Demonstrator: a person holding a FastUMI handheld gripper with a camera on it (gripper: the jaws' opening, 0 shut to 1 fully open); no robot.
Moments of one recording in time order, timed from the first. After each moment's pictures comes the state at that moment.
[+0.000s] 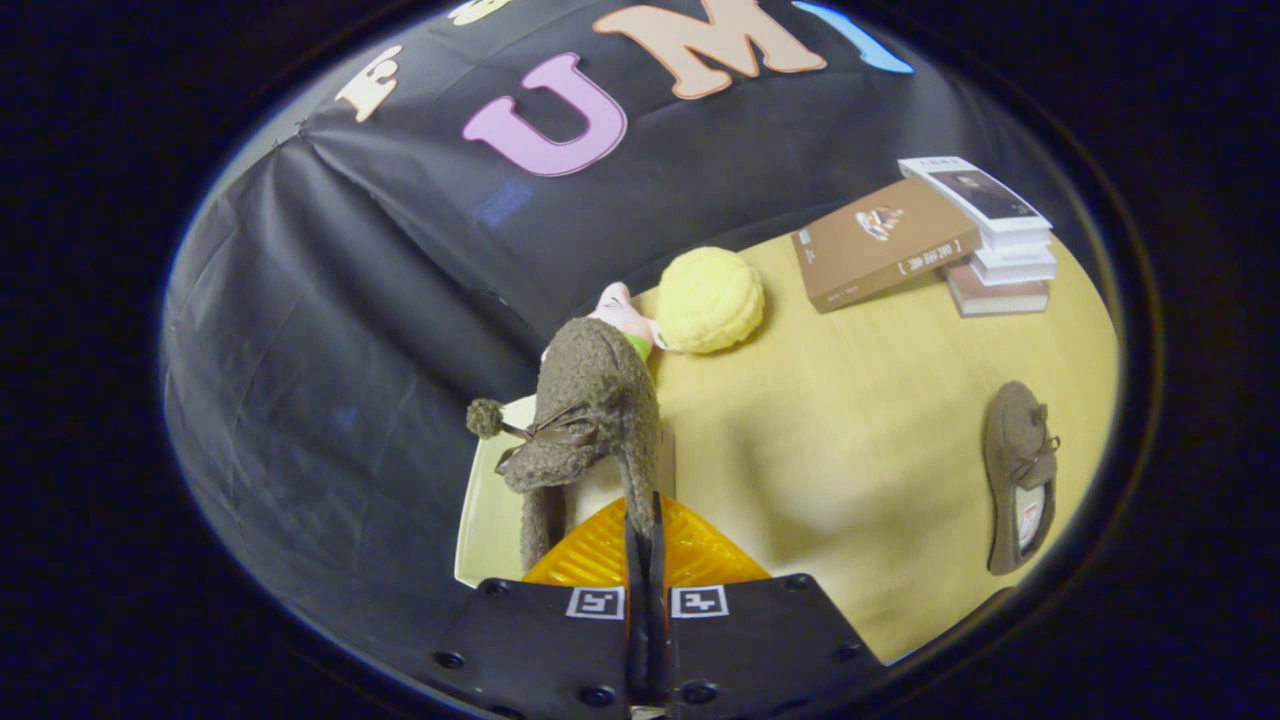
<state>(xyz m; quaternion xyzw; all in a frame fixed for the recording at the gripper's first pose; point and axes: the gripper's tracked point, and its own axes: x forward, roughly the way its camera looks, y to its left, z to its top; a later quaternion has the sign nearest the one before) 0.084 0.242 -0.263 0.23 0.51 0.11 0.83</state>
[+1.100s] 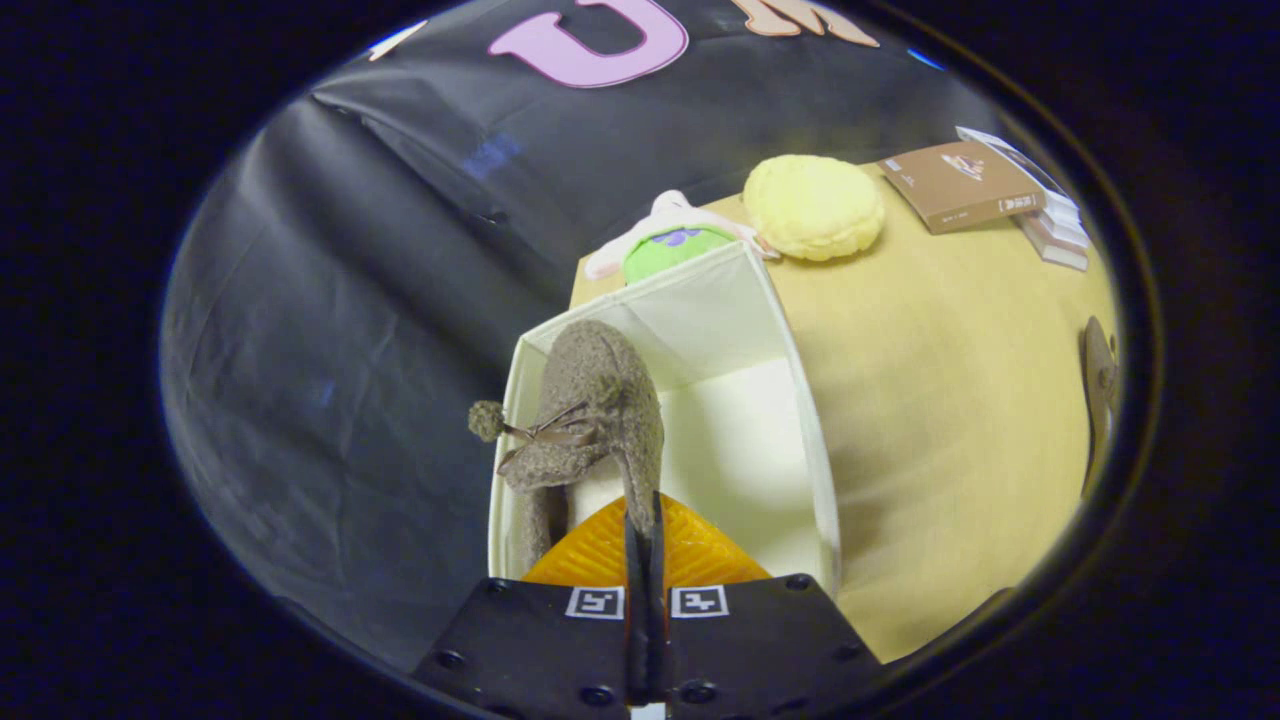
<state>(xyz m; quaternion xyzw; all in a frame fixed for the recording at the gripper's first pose) 0.055 0.408 -0.344 0.20 0.58 0.09 0.79</state>
